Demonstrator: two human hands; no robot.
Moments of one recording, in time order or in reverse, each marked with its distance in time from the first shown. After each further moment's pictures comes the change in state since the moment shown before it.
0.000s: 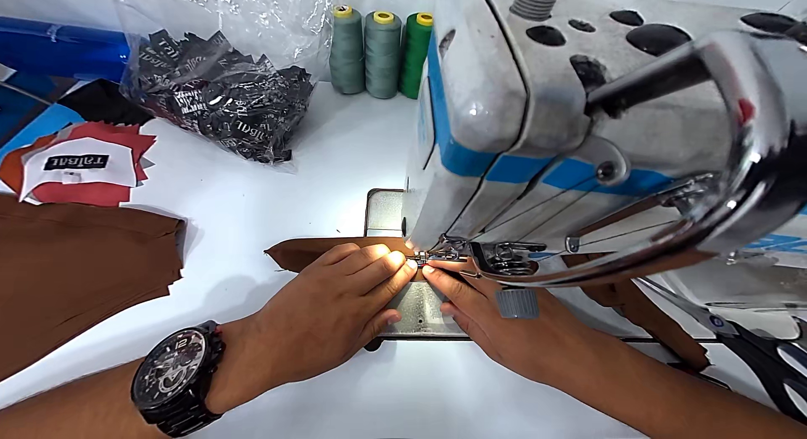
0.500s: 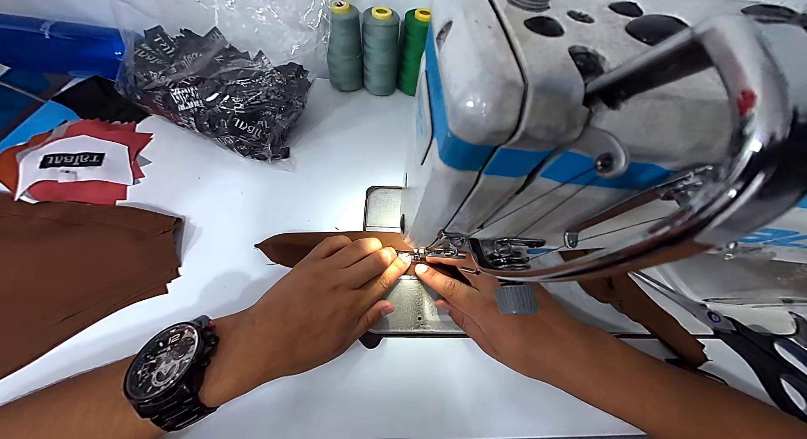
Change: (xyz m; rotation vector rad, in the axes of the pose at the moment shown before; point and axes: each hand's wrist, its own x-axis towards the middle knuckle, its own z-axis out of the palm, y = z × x) left_hand -0.001 -0.005 -0.003 -0.009 -0.019 -0.009; right_hand 0.002 -0.003 0.000 0.050 -0.033 0.053
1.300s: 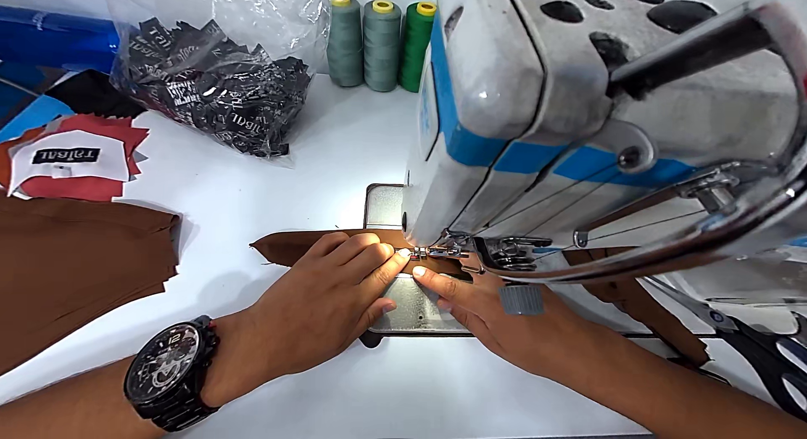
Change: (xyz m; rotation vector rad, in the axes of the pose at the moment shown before) left_hand 0.001 0.002 0.001 0.022 -0.020 -0.050; right_hand 0.000 0.003 -0.002 0.043 -0.025 0.029
